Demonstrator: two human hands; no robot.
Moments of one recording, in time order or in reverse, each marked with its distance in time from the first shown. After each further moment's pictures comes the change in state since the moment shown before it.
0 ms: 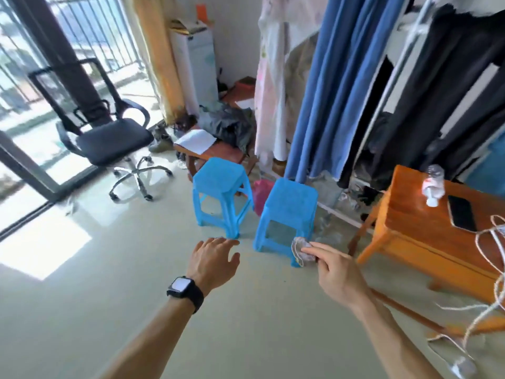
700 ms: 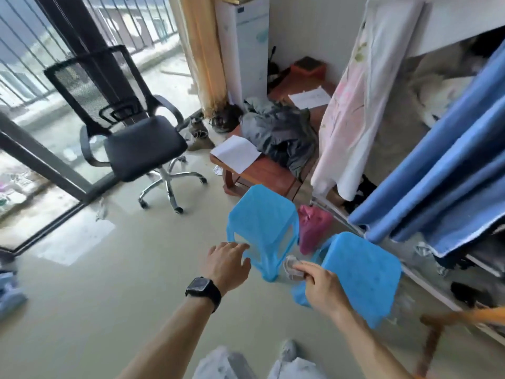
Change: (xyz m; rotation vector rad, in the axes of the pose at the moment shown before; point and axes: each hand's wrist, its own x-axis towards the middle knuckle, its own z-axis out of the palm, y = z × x) left_hand 0.406 -0.174 -0.045 0.012 -0.166 -0.196; right_hand 0.447 -0.005 0.196 0.120 -0.337 0.163
